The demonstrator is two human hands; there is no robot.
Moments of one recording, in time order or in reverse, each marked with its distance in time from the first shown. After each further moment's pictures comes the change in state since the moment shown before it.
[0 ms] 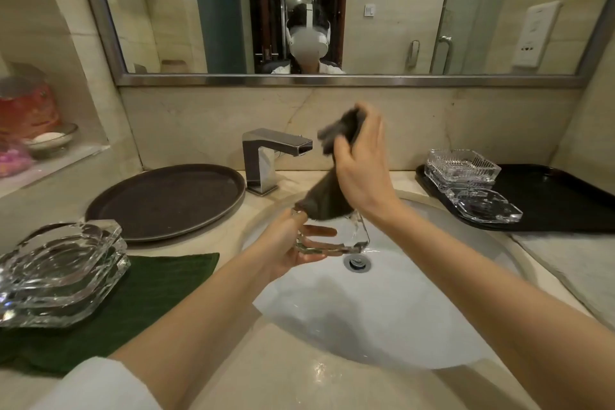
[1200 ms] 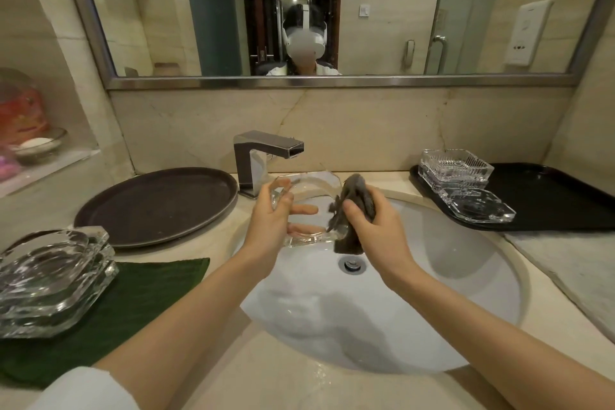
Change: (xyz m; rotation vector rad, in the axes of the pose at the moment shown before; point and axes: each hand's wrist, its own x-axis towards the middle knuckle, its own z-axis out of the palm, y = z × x) left_hand 0.010 -0.001 -0.001 0.059 0.115 0.373; right_hand -0.066 0.039 -0.025 0.314 -0.094 0.441
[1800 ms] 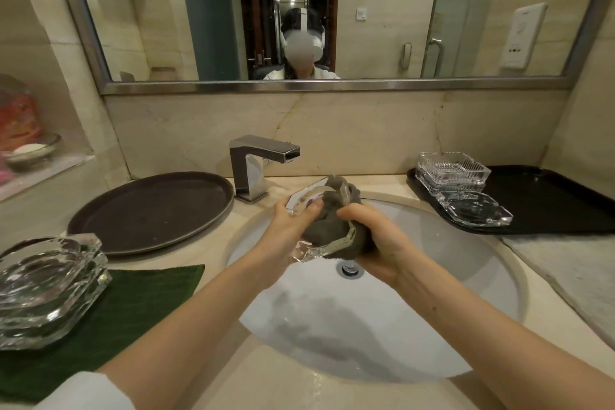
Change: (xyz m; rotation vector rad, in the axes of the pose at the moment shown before) left_hand -0.003 0.003 0.014 -0.065 -0.180 -0.187; right_hand 0.006 -0.017 -0.004 0.517 -0.324 0.440
